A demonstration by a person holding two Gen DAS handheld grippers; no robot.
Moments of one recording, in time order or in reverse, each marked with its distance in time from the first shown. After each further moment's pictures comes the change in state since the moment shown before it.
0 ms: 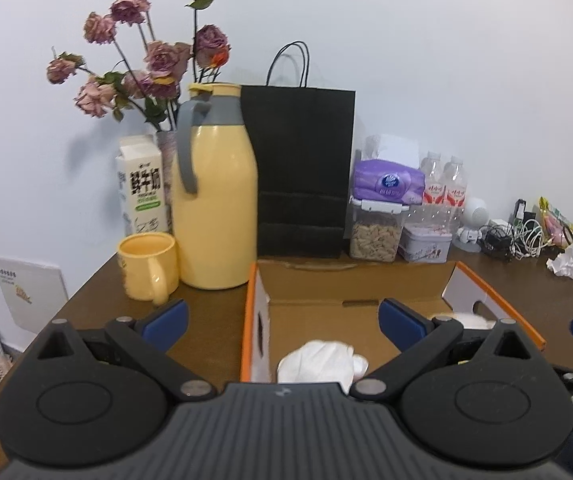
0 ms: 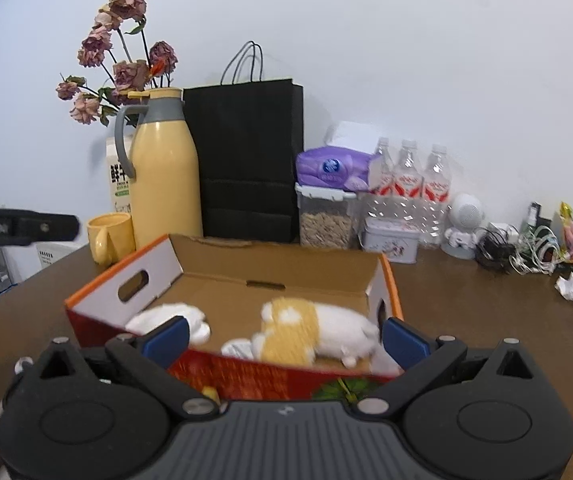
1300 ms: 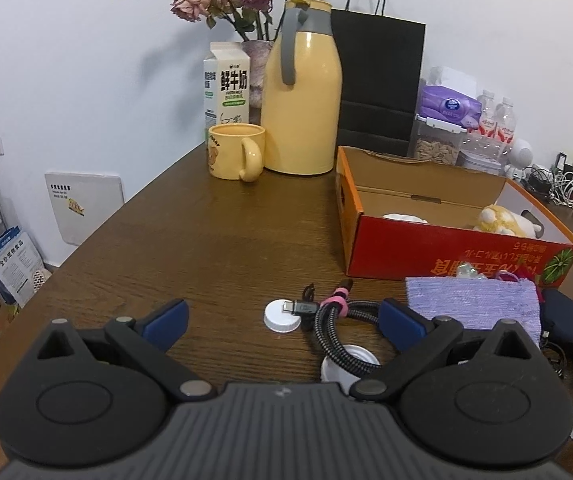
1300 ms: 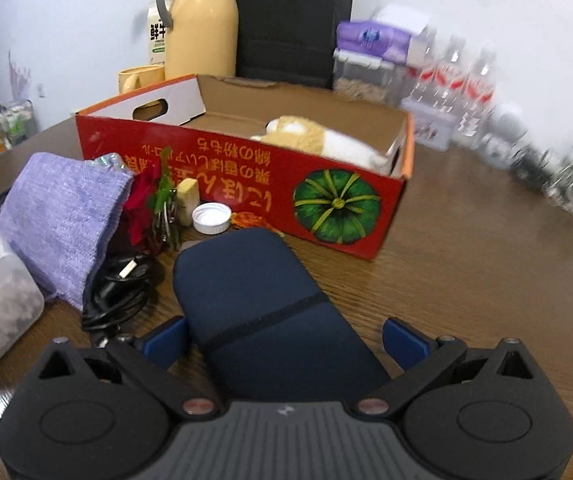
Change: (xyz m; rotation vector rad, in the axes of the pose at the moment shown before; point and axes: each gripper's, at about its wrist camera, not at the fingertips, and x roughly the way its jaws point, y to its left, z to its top) left arm -0.056 0.067 -0.087 -0.085 0.184 0.119; right arm 0.018 -0.039 -0.080 -0.153 0.330 0.137
